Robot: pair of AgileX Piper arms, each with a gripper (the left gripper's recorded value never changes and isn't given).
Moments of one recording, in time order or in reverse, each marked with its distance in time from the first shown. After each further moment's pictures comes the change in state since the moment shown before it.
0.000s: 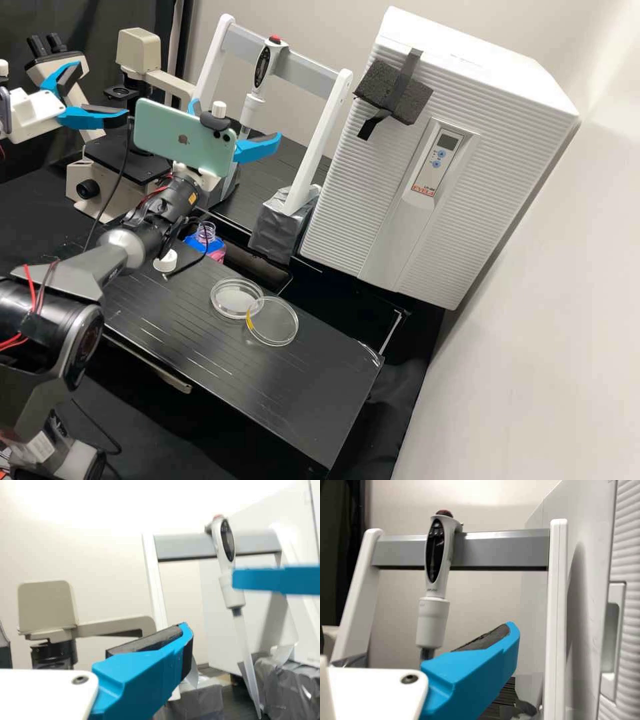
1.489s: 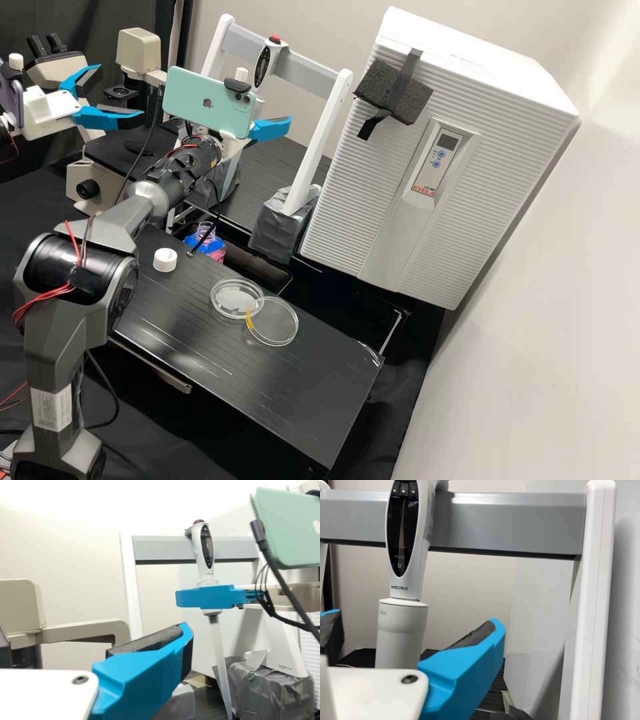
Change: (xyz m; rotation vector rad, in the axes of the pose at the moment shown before) left arm 0.017 0.003 0.009 -0.063 -0.071 -0.021; right arm 0.077 -0.011 -0.005 -0.068 -0.132 -0.068
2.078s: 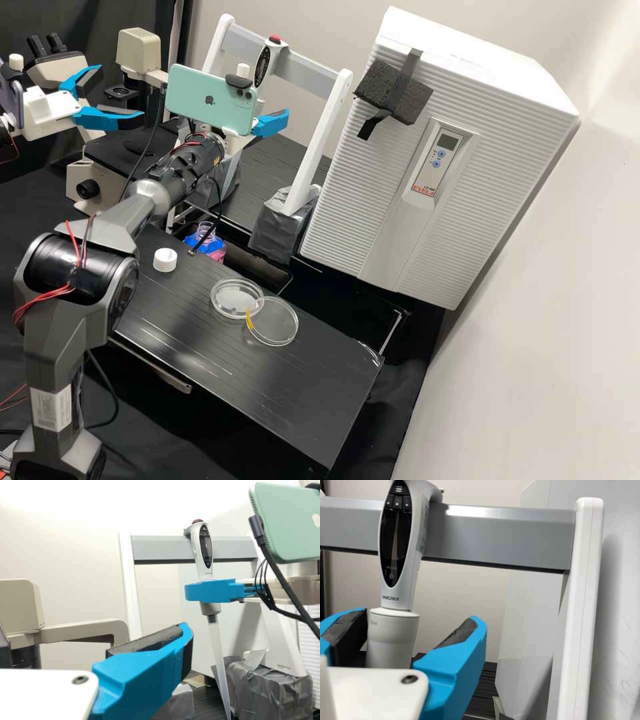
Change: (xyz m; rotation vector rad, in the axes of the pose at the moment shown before) left arm 0.000 -0.001 0.000 0.001 -0.001 -0.002; right arm 0.002 0.007 -0.001 -0.017 0.000 0.020
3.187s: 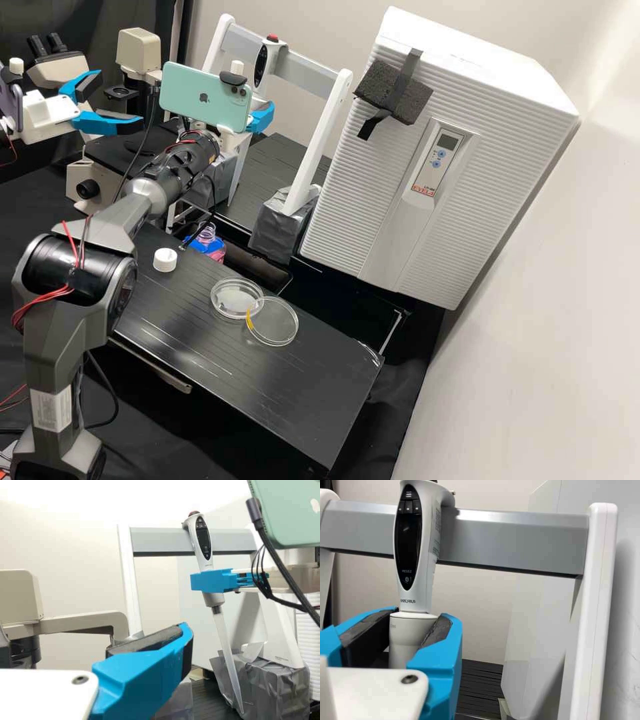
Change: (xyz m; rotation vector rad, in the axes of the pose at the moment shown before) left arm -0.004 -0.006 -0.003 -0.001 0.002 -0.021; right arm -0.002 -0.003 -0.007 -0.004 0.012 -0.008
